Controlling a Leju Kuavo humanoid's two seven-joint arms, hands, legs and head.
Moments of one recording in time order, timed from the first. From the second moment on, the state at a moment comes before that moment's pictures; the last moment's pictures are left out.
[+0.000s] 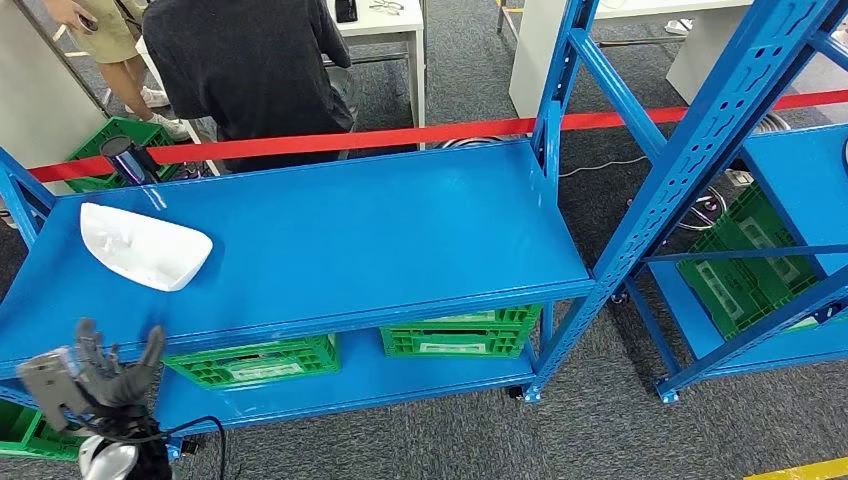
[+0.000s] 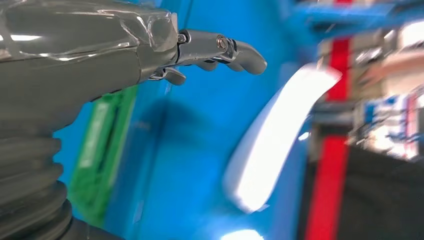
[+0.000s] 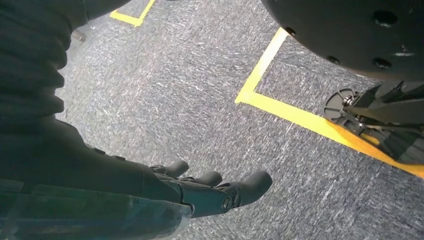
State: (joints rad) left arm 0.09 0.12 -0.03 -1.34 0.27 0.70 -0.53; right arm 0.02 -0.04 -0.15 -0.11 0.62 0.00 -0.06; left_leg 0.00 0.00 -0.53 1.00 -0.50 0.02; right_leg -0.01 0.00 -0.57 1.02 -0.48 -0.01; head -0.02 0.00
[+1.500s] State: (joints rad) left arm -0.16 0.62 -0.01 -1.27 -0.97 0.28 0.02; right arm 0.01 -0.02 -0.33 -0.10 0.69 0.02 -0.04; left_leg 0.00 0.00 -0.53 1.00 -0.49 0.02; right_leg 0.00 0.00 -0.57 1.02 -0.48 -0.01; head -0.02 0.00
